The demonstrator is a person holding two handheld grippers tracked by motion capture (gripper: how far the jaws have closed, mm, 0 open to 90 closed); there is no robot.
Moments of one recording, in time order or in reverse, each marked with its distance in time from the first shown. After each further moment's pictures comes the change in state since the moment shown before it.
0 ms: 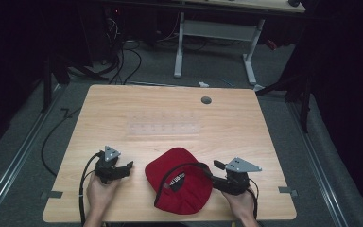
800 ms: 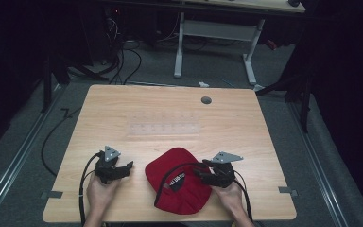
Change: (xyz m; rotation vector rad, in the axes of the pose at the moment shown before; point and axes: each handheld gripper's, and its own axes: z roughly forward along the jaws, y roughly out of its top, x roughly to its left) left arm 0.000 0.000 0.000 0.000 0.001 0.000; right arm -0.007 -0.002 0.052 0.115 0.081 0.027
